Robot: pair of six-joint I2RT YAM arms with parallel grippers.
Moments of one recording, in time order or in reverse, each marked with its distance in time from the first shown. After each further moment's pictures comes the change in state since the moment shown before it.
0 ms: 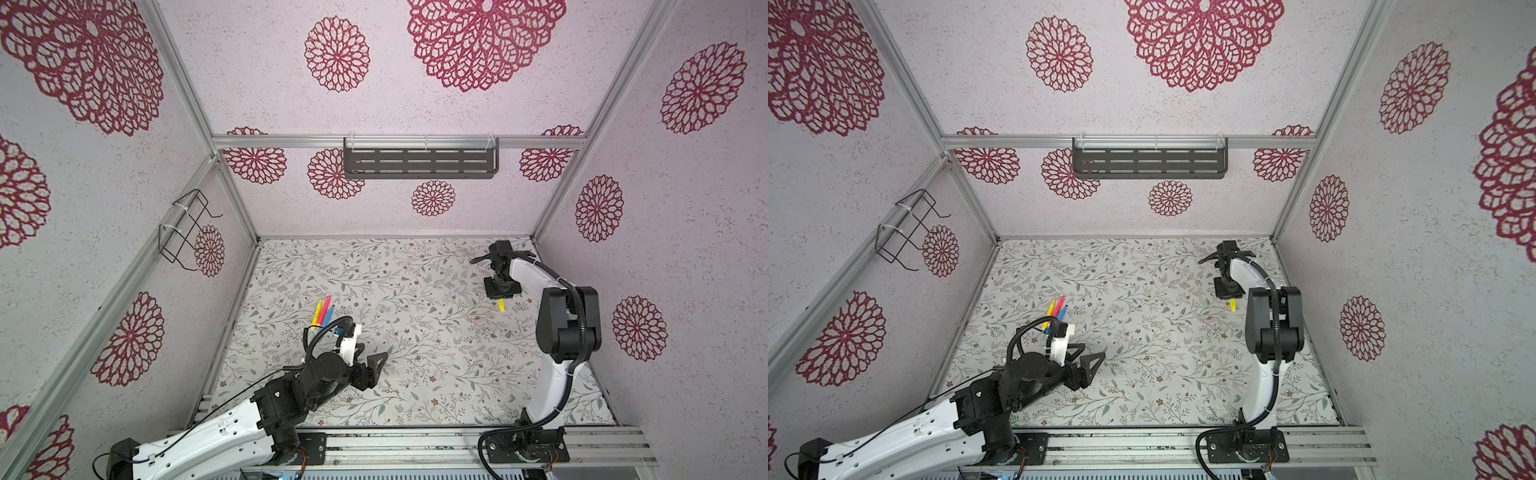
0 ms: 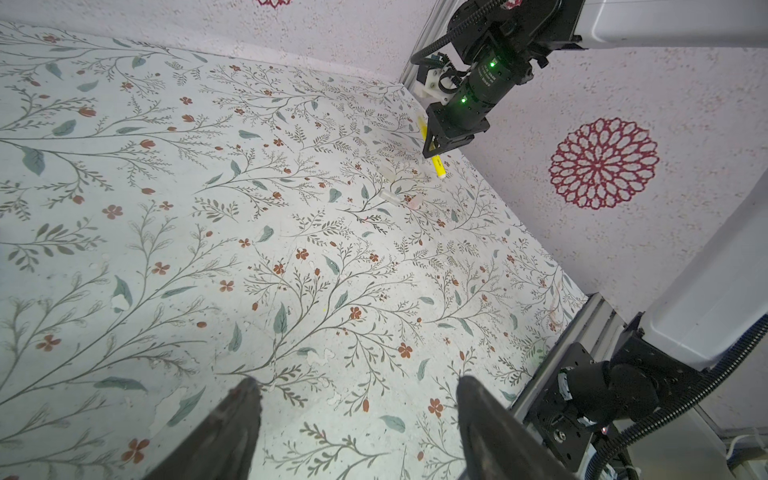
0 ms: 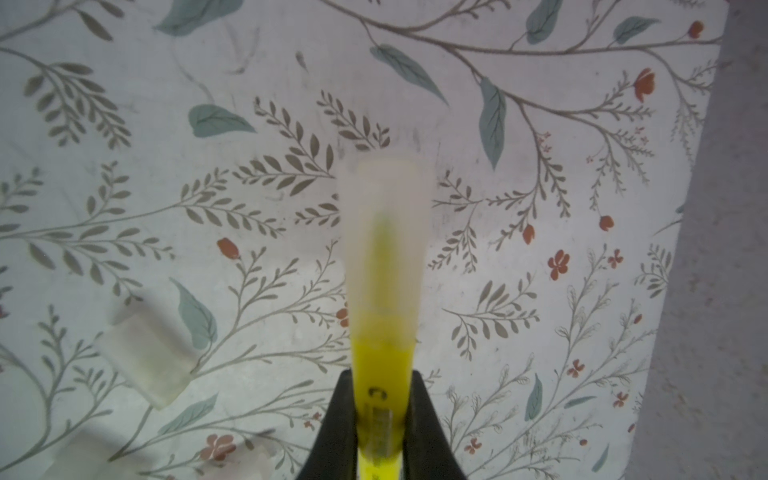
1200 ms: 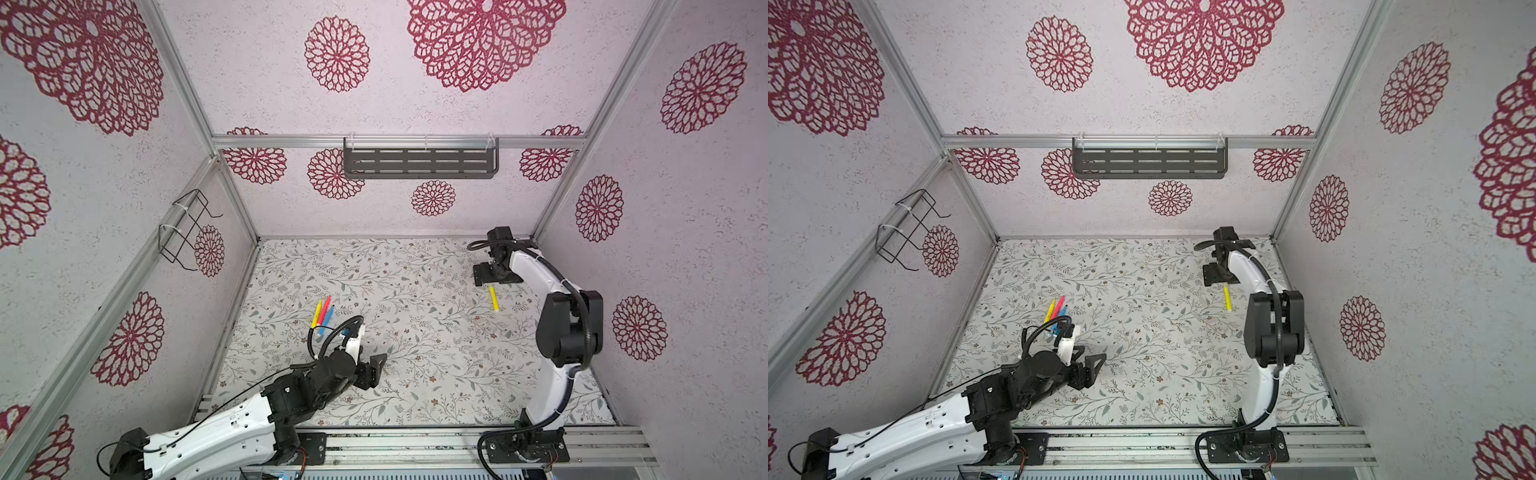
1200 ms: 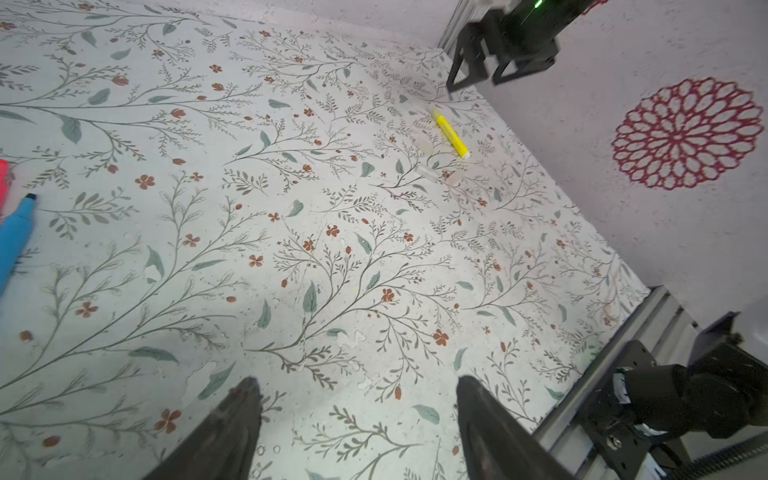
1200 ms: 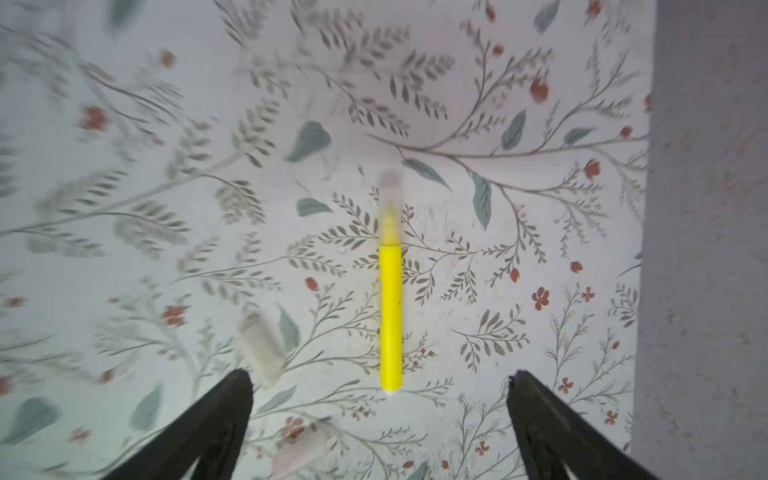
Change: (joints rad) left arm -0.002 0.114 0.025 -0.051 -0.062 -0.015; right arm 0.063 -0.125 0.125 -0.041 -0.076 0.053
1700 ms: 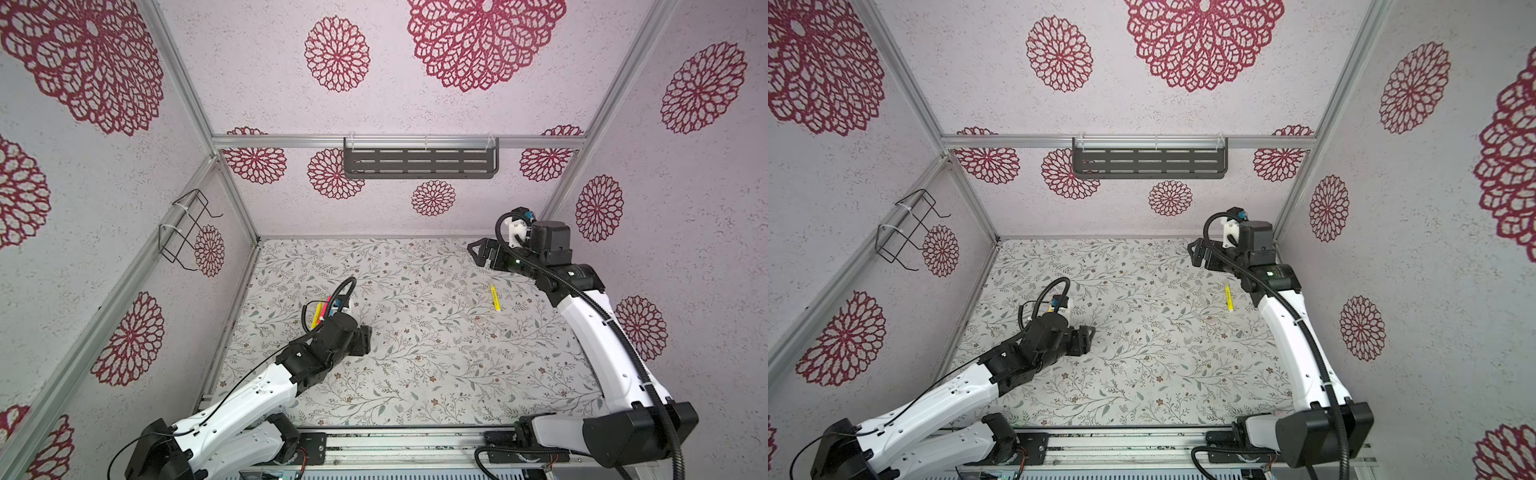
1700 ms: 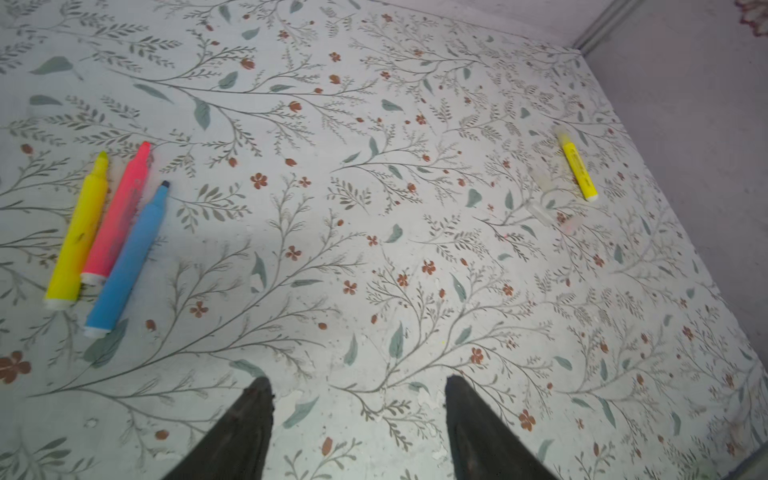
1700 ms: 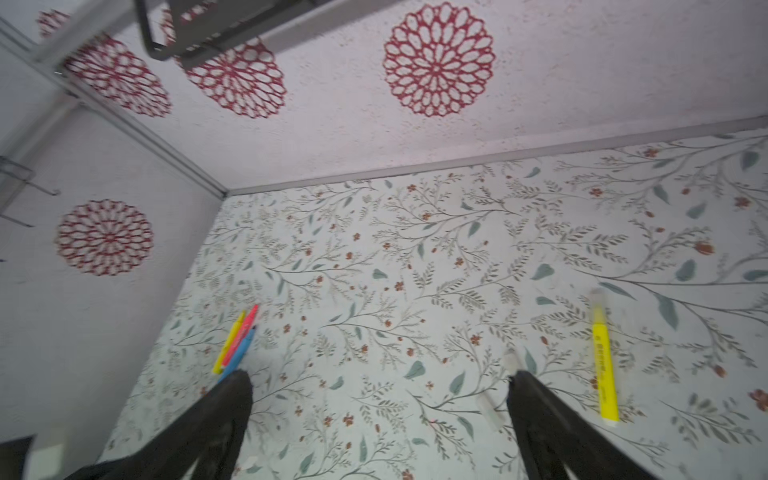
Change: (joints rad) left arm 0.375 0.248 0.165 -0.077 0.124 0.018; right arm 0.032 -0.597 -0.239 0.276 -0.523 0.270
